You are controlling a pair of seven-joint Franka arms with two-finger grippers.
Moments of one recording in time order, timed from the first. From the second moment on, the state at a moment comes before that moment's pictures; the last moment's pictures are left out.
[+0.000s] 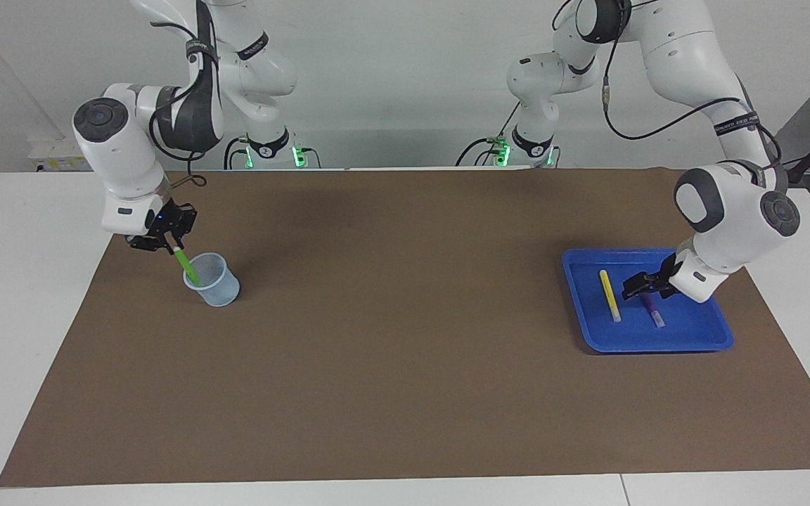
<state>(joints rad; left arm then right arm) 0.13 0.39 -0.01 -1.70 -0.09 1.93 0.16 -0.18 -0.03 0.08 -2.05 -0.15 1.96 -0.75</state>
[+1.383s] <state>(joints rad) 0.05 0.29 -0.05 -1.60 -0.66 1.76 -0.75 0.05 -0.04 0.10 -1.78 0.41 1.82 0.00</state>
